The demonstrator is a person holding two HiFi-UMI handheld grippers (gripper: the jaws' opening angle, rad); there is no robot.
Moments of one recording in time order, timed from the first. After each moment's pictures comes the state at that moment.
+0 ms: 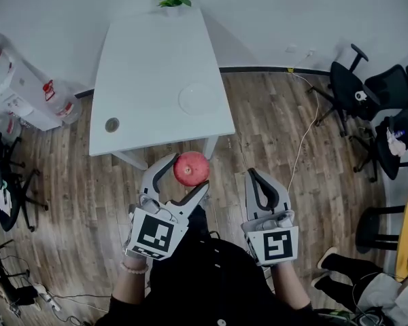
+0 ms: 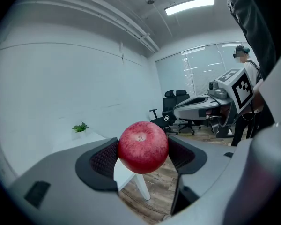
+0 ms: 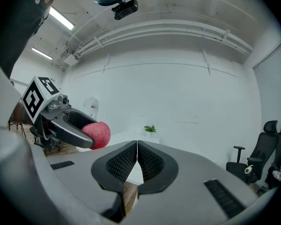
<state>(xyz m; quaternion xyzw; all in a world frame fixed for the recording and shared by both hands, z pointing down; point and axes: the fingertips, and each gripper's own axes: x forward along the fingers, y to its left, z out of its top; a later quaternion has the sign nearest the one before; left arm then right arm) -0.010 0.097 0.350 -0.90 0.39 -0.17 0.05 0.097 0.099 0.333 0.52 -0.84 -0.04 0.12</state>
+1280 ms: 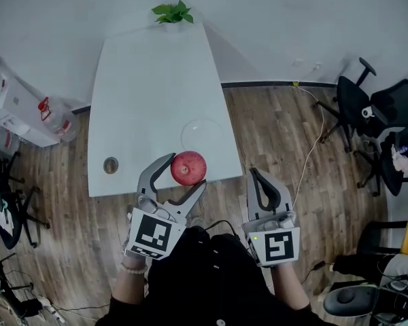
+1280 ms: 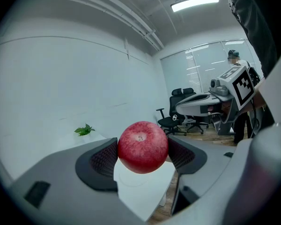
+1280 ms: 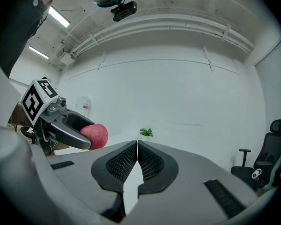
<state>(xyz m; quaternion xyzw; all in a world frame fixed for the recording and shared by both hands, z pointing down) -0.036 -0.079 0.351 -0.90 0.40 -0.17 0.06 0.078 -0.073 0.328 0.52 -0.84 -0.05 0.11</state>
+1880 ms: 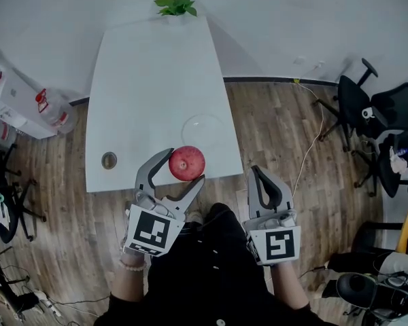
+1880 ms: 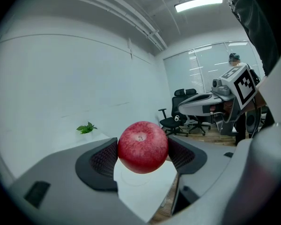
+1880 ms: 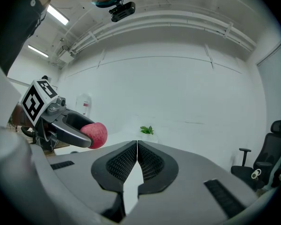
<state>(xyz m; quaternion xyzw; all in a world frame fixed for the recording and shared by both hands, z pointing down) -0.048 -0.091 0.355 -0.89 0.42 -0.16 0.04 0.074 -0.085 0.331 0.52 -0.84 -0.05 0.11</state>
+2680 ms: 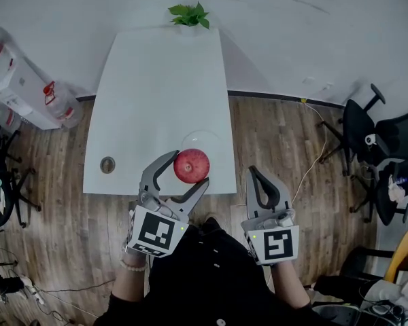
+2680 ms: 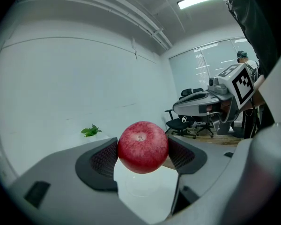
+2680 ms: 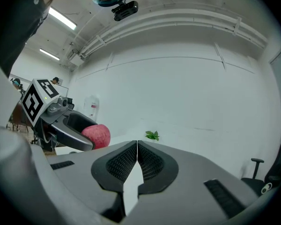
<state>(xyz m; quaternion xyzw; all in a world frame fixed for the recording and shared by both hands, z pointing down) -0.031 -0.133 0.346 -0.87 0.46 -0.16 0.03 0.076 -0.144 0.309 0.47 -0.87 -0.07 0.12</state>
